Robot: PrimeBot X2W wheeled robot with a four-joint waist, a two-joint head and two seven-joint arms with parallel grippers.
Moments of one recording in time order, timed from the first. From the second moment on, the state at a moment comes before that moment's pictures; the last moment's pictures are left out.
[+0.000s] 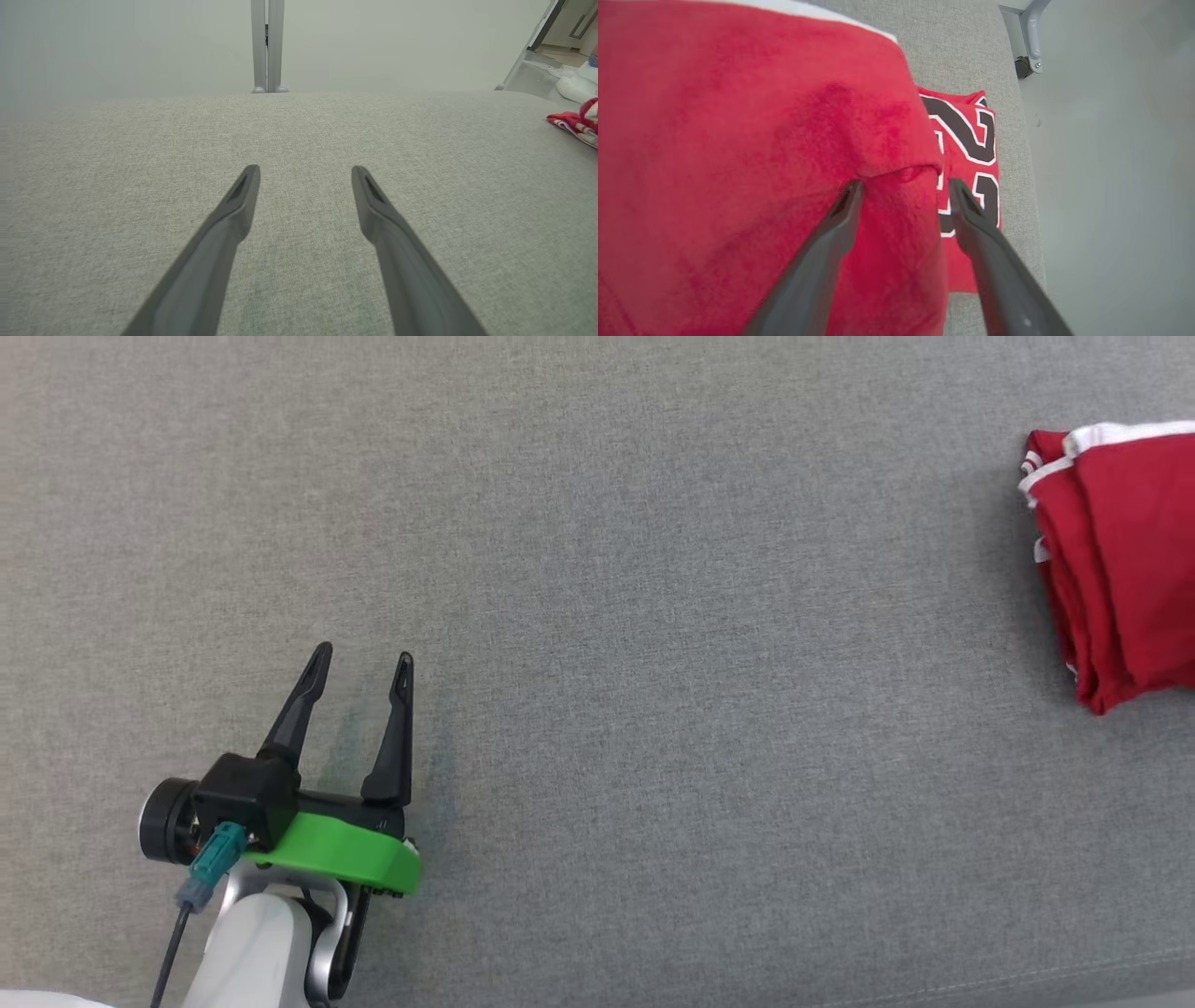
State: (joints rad) left arm -0.22 0.14 -0.21 0.16 -0.25 -0.08 -0.23; right arm -0.86 -0.89 0.75 0.78 0.90 0.13 0.20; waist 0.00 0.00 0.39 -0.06
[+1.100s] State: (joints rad) left arm 0.01 0.13 -0.10 0.10 -0.35 0.01 -0.26; right arm -0.26 -0.52 0.26 0.34 0.77 0.13 -0.26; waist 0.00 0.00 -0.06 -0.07
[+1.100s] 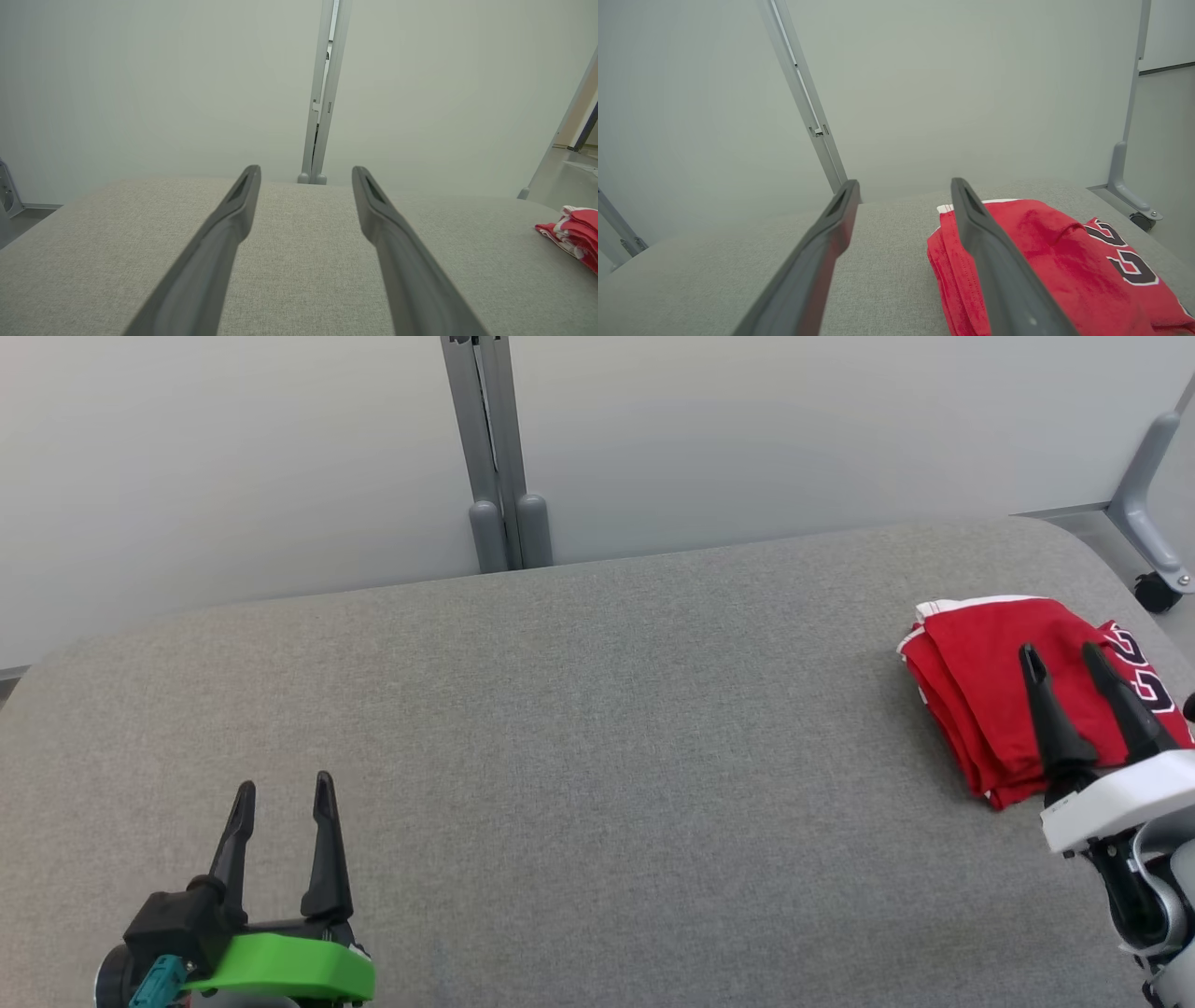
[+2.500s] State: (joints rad) left arm 0.04 0.07 -0.03 0.26 -0.22 -0.09 -0.24; right arm -0.08 -0.24 0.17 0.33 0.51 0.13 -0.25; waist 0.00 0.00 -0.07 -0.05
